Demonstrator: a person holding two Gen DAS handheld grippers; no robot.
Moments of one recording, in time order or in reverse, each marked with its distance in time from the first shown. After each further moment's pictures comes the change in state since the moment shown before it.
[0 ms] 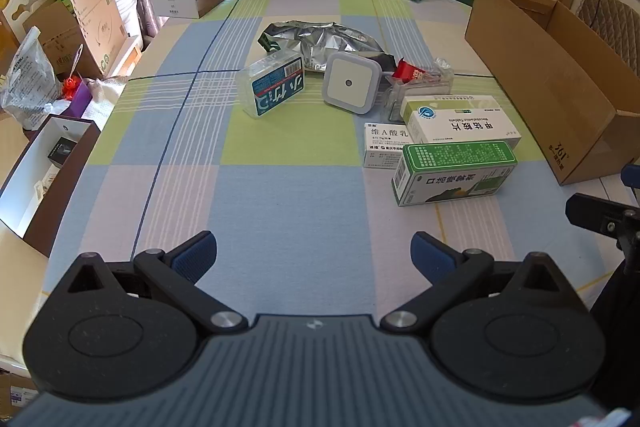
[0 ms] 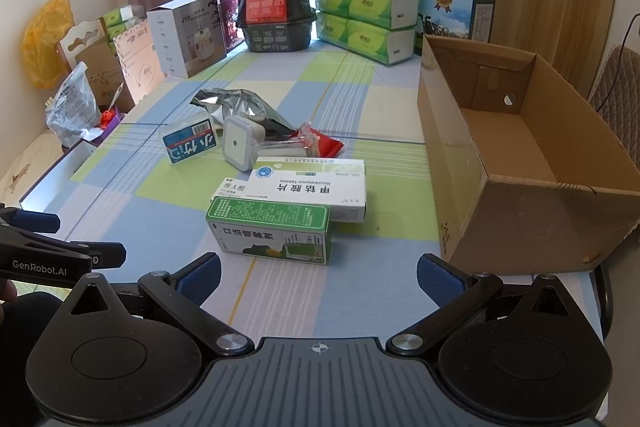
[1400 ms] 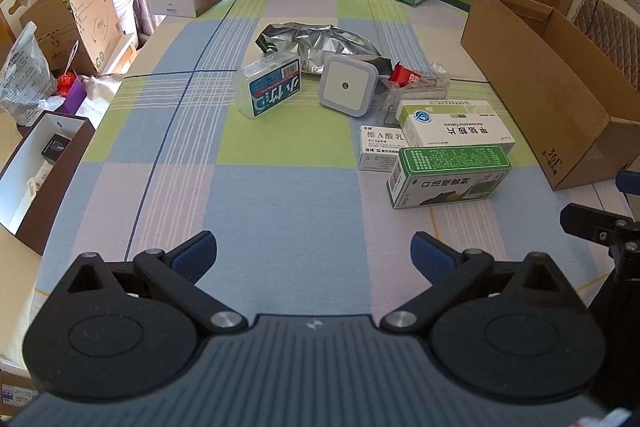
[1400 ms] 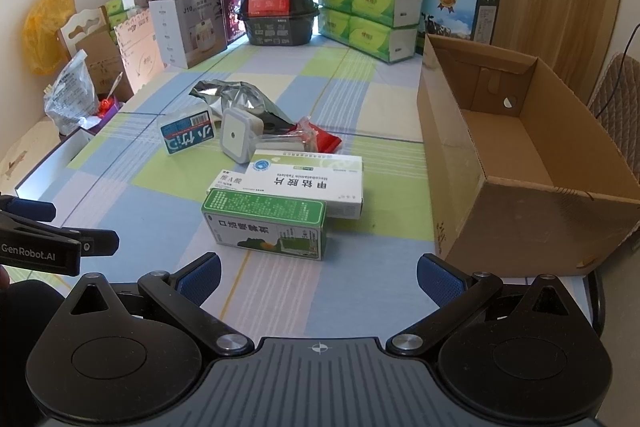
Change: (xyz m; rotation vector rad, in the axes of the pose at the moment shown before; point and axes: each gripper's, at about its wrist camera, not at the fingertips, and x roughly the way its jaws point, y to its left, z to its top) left arm -0.002 0.003 -0.001 -0.017 -0.009 -0.024; right arm 0.002 0.002 -0.002 -0.042 0.018 -0.019
